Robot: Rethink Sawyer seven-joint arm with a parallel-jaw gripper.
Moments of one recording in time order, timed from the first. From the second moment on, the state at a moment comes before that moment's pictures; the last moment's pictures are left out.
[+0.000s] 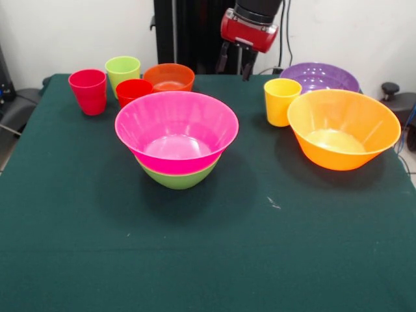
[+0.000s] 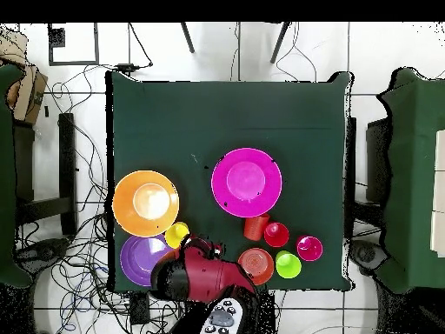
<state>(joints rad) 0.09 -0.65 -0.29 2.11 -0.04 0.03 2.05</state>
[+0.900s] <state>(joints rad) 0.10 -0.68 -0.27 2.14 -0.03 0.03 2.05</state>
